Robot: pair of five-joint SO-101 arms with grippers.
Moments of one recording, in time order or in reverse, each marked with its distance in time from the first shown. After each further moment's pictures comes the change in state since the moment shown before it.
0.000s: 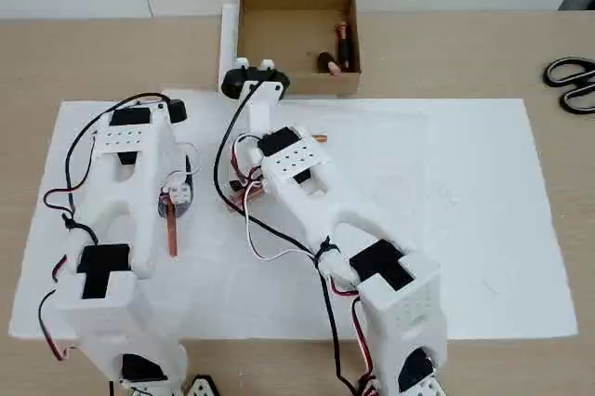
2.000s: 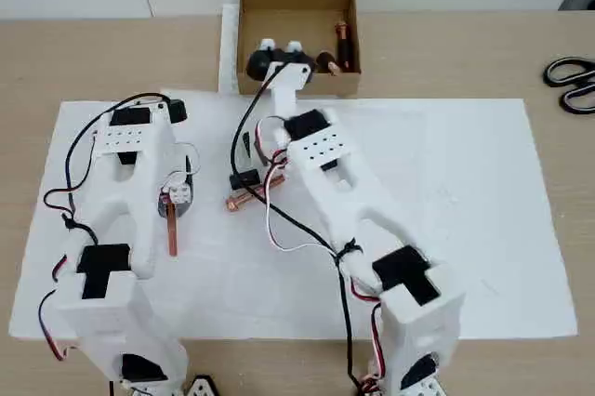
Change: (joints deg) left arm 0.0 0.0 0.0 0.0 0.0; right arm 5.2 -8.4 0.0 8.4 3.3
